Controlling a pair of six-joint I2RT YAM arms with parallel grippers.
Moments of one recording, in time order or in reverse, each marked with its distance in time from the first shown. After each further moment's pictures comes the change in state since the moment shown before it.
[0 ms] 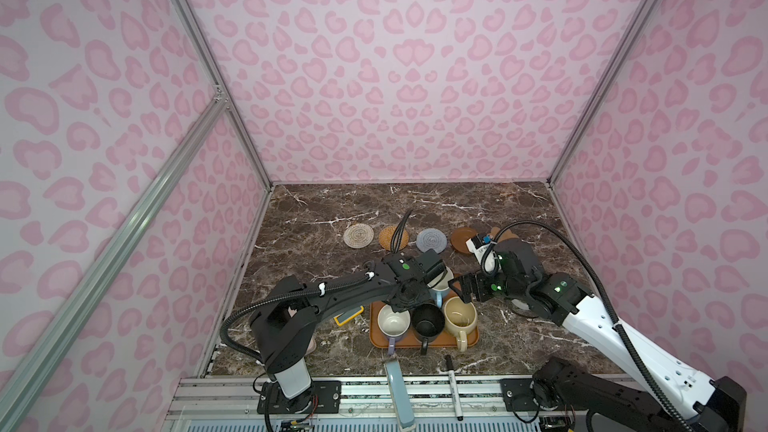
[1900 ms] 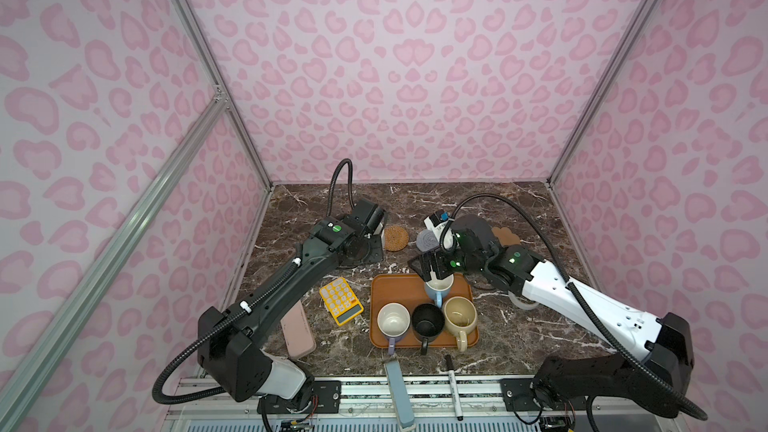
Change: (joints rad) left arm 0.407 -0.244 0.122 -0.158 -0.017 0.655; right arm 0.164 0.365 0.301 0.168 0.014 0.053
